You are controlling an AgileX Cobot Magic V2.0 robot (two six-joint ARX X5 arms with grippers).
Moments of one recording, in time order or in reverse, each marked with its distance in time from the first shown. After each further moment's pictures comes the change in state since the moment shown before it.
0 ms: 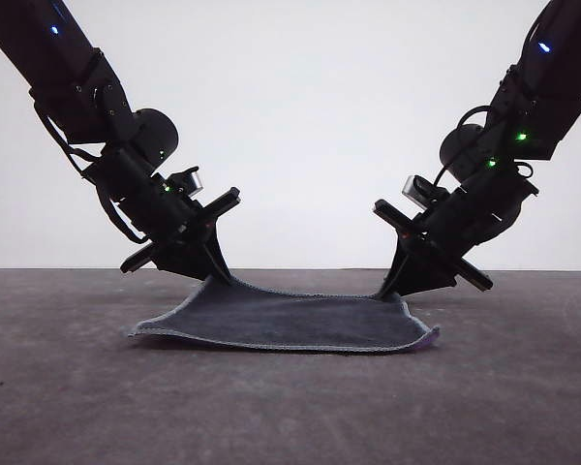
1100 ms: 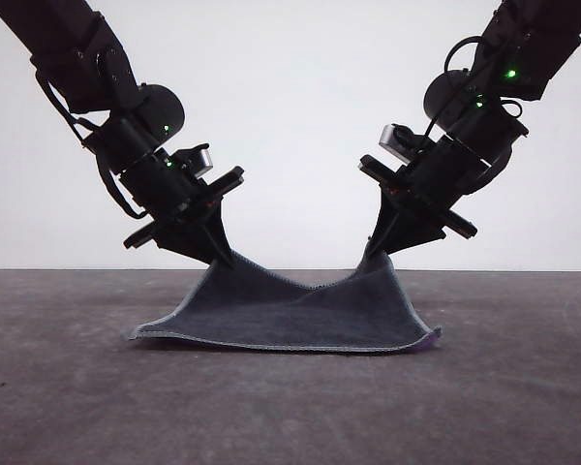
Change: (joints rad) left_arx -0.031 -0.095 -0.005 -0.118 -0.023 0.115; right_arx 0.060 -0.140 0.000 -0.137 0.052 -0.152
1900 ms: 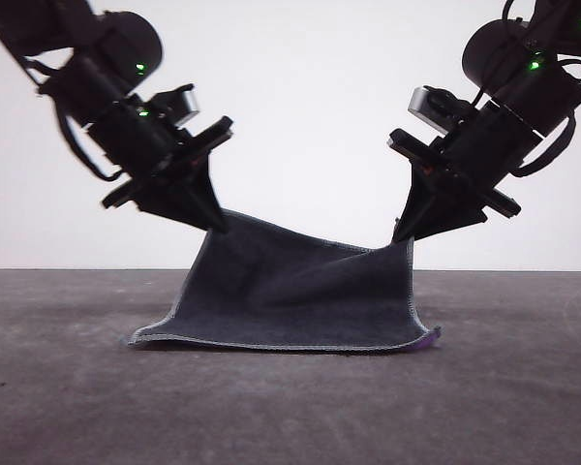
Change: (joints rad) left_arx -0.052 -0.339 -0.423 0.239 -0.056 -0.013; right_arx 0.032 -0.305 -0.384 0.201 0.070 -0.009
